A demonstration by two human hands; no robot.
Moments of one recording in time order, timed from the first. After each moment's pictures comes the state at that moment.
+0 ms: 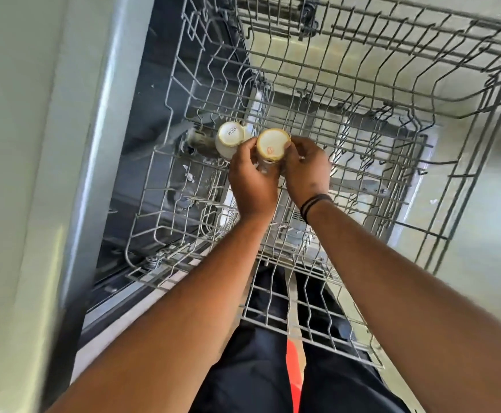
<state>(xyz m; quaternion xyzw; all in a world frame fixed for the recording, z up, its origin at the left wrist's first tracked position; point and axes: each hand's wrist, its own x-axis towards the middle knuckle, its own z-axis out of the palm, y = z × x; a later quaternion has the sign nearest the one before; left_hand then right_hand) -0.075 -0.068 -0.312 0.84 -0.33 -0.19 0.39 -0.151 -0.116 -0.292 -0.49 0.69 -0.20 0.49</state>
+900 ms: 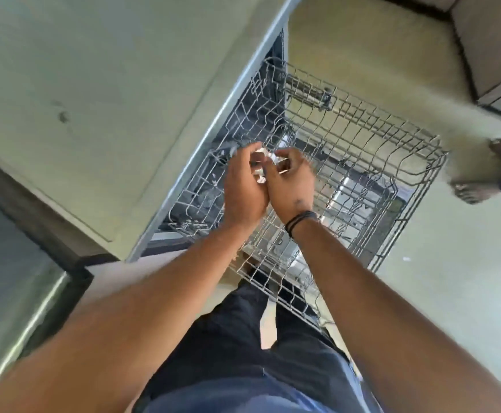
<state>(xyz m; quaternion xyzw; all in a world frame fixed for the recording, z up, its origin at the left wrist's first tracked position) -0.084 -0.028 -0.109 0.81 -0.36 -0.18 0.42 -0.152 -0.082 -0.111 -0.60 0.57 -0.21 0.53</state>
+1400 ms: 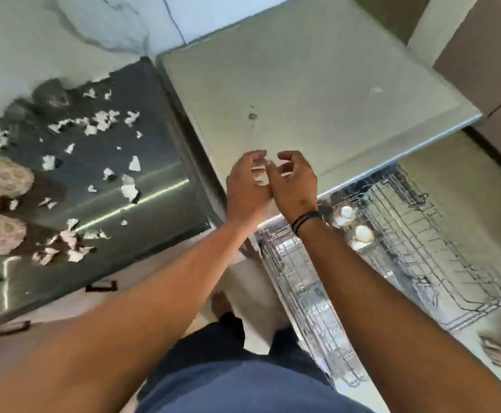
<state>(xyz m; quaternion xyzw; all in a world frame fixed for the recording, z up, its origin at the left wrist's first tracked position) 0.026 0.124 0.017 0.82 -0.12 -0.09 0.55 -0.007 0.035 0.016 -0.78 0.32 -0.14 0.51</state>
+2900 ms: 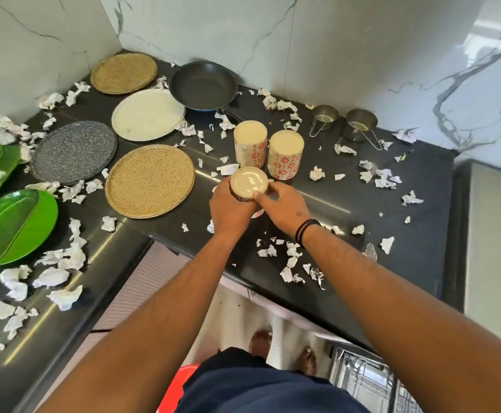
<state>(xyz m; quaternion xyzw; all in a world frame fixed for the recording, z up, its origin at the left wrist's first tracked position) 0.151 0.593 0.028 0.78 0.32 0.20 0.50 0.211 0.481 0.047 -0.88 -0.14 0.19 0.41</state>
